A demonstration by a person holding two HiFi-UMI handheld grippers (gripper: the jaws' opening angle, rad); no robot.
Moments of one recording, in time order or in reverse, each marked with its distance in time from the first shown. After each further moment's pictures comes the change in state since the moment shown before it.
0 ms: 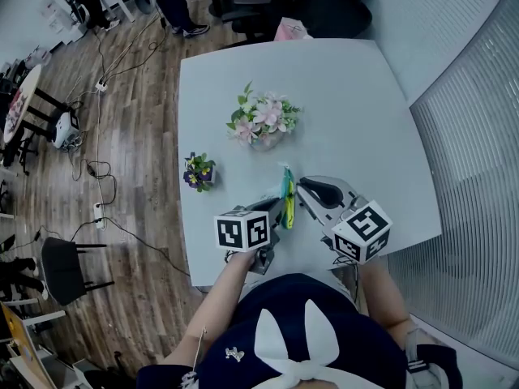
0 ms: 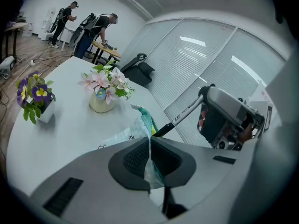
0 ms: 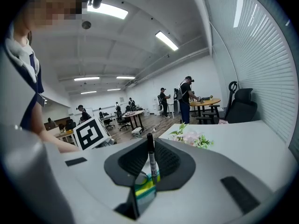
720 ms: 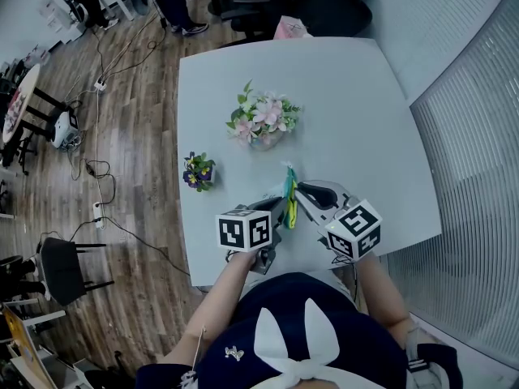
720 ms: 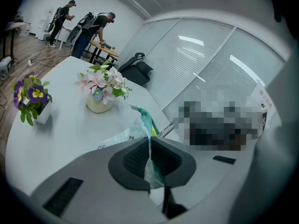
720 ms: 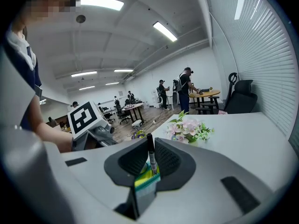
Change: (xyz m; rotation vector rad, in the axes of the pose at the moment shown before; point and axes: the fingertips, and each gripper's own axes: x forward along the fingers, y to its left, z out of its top) left arm 0.003 -0.005 0.001 0.012 0.013 -0.013; right arm 0.013 -0.005 -0.036 0.021 0.101 -0.001
